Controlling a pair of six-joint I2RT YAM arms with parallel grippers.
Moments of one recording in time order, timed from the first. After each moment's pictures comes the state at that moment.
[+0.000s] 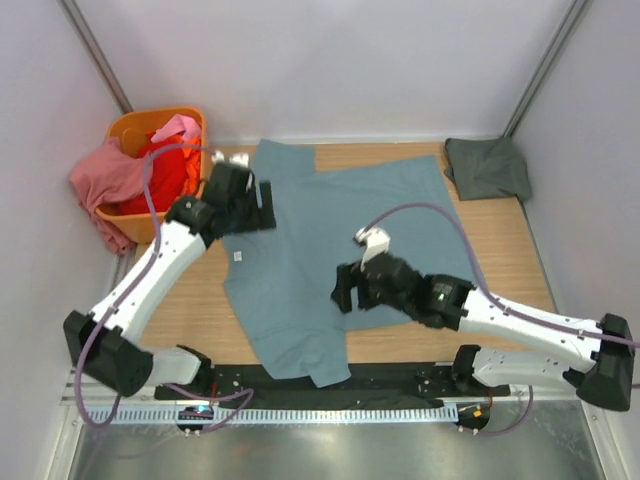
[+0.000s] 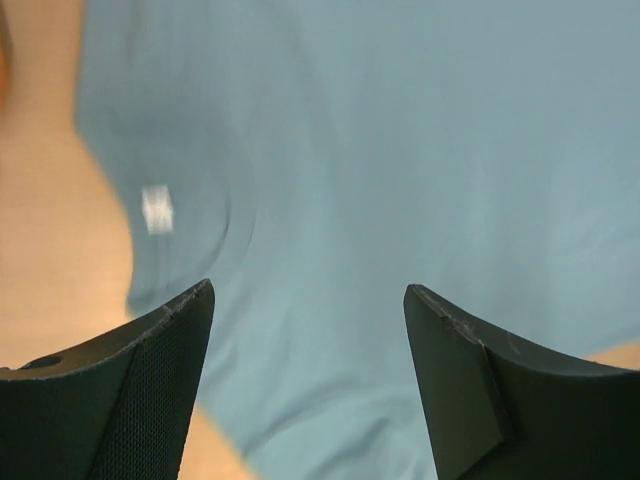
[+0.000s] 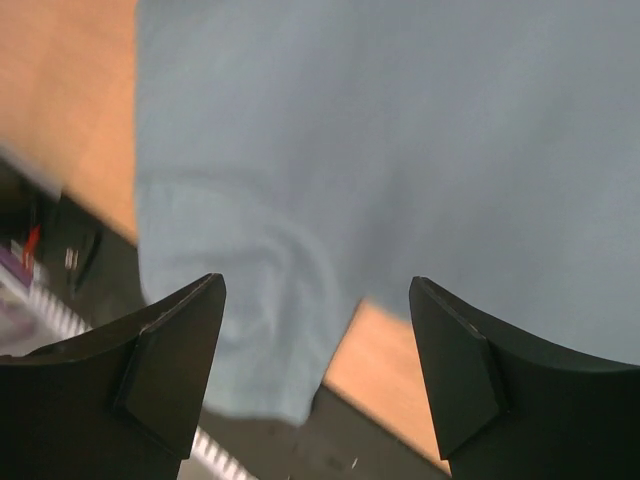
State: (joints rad) left arm -0.42 1.38 1.40 -0.77 -0.13 -0.46; right arm 0.99 1.04 0.83 -0.43 0.23 0.58
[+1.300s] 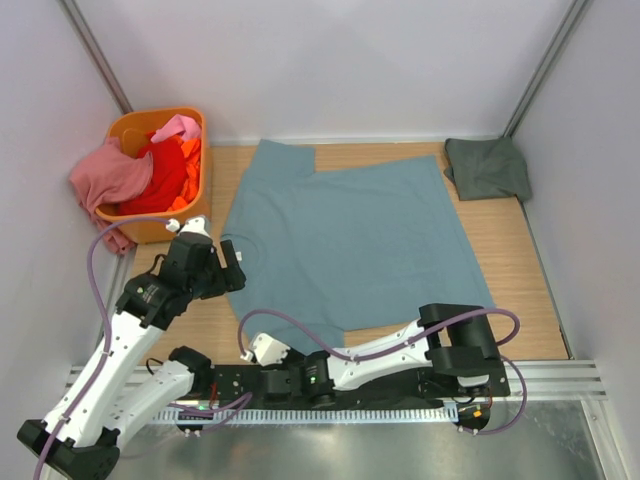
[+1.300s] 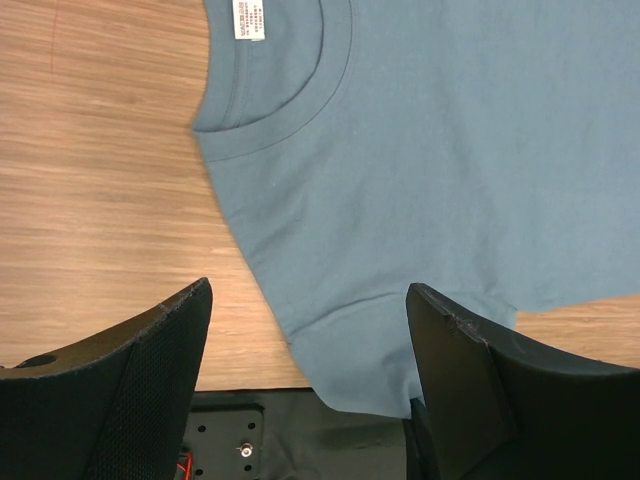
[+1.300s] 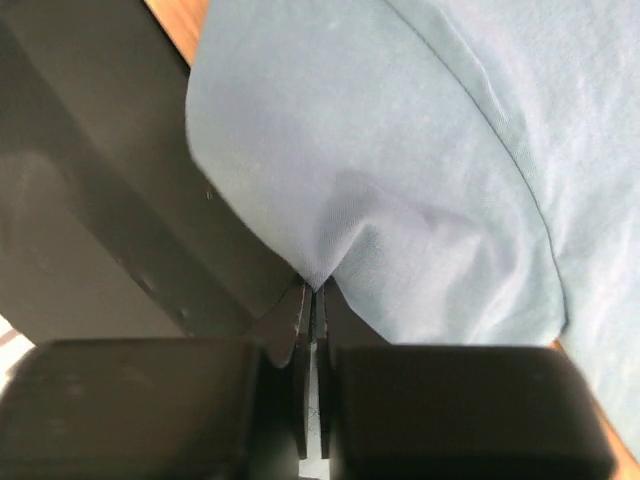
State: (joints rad) left arm -0.45 0.76 0.90 -0.98 -0.18 -0.61; right arm 1.67 1.85 1.17 -0.47 0.56 0.49
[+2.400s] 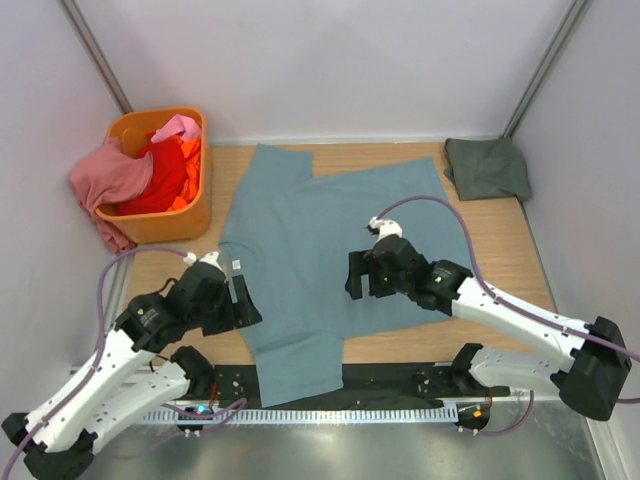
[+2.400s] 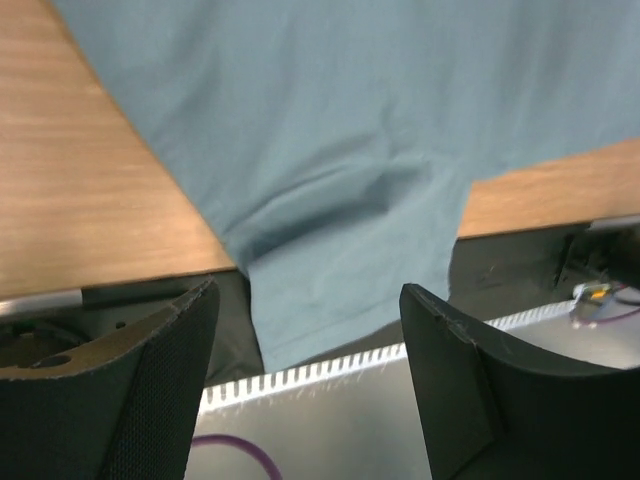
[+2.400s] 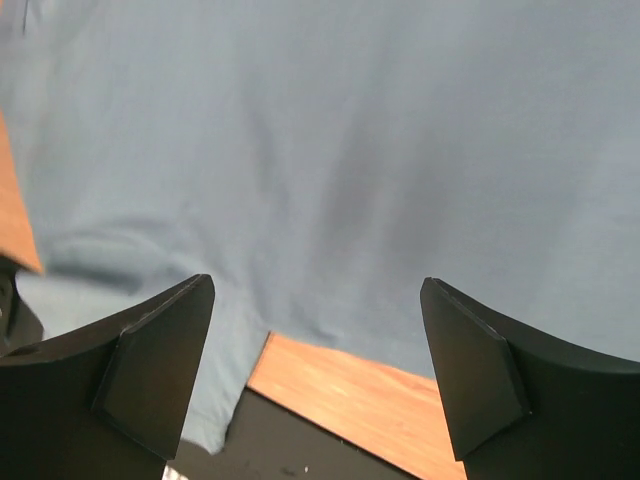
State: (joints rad) left arm -0.67 0.65 0.82 -1.10 -0.05 -0.84; right arm 0.91 1.12 0.80 -0.49 0.13 0.57
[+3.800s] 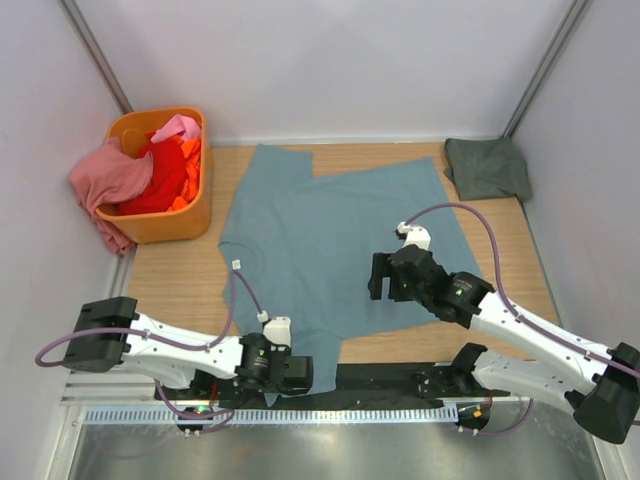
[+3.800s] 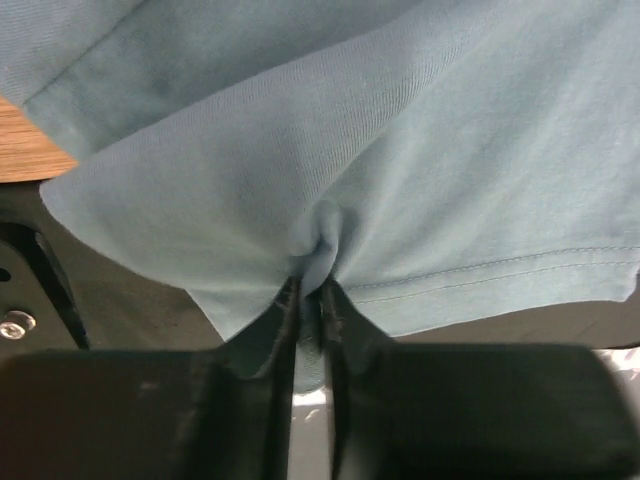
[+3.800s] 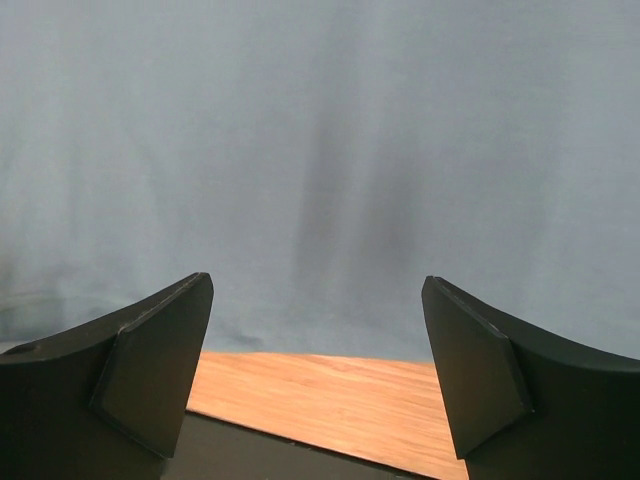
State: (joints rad) left arm -1.62 1.25 0.61 -0.83 -0.28 -1.57; right arm 0.82 0.94 0.71 -0.58 0.29 0.64
